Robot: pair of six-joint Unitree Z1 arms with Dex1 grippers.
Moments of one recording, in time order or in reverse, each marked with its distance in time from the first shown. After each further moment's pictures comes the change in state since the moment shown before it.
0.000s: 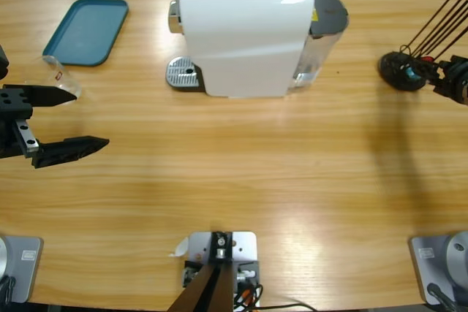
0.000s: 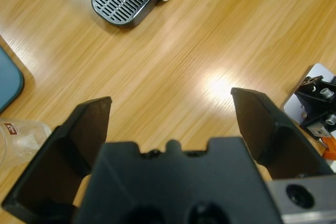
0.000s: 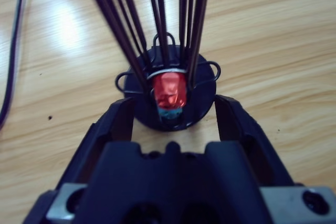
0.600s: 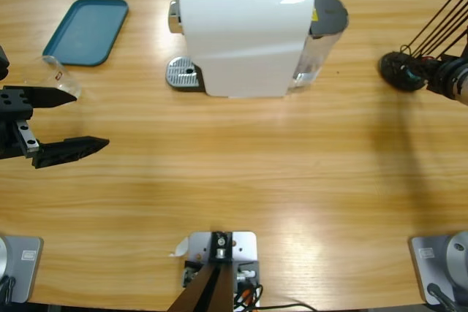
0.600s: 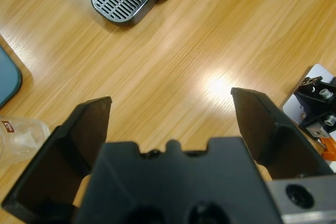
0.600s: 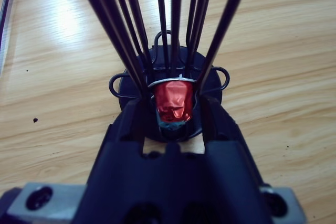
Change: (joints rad) arm 0 0.000 0.000 0.003 0.000 0.000 -0.013; arm 1 -0.040 0.087 0.000 -0.085 0.048 -0.077
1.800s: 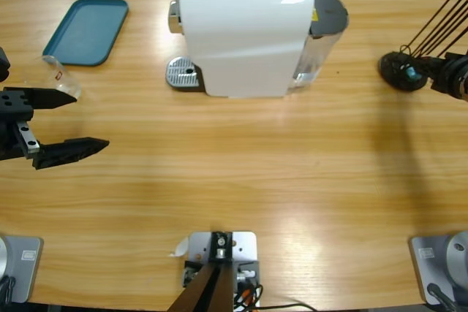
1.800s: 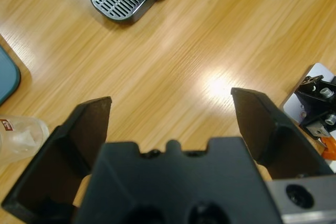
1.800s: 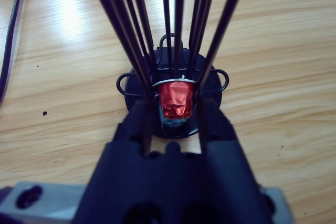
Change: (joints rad) arm 0 0.000 0.000 0.005 0.000 0.000 -0.003; arm 1 -0.007 -0.059 -0.019 0.069 0.029 -0.036
